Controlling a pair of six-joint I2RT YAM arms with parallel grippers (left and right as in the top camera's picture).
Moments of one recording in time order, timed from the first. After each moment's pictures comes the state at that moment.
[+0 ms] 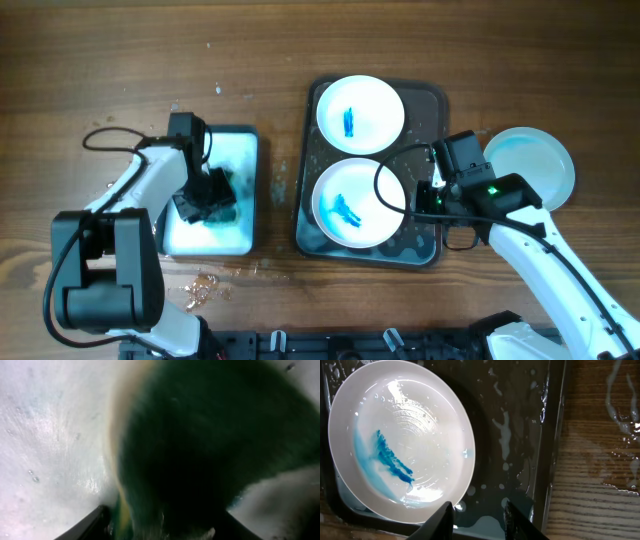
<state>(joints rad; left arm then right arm) 0.00 1.74 0.98 -0.84 0.08 -0.44 0.33 1.27 0.85 -0.85 -0.08 0.43</state>
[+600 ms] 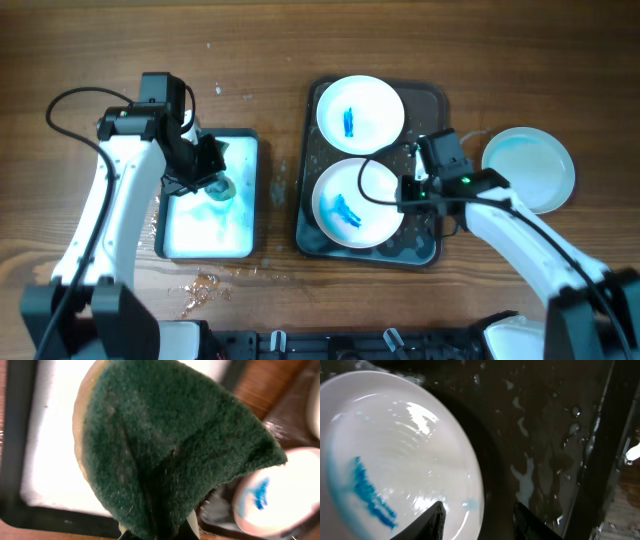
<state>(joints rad) -0.02 1.55 1.25 -1.16 0.17 -0.39 0.33 1.47 0.78 -0.54 -0.10 0.33</state>
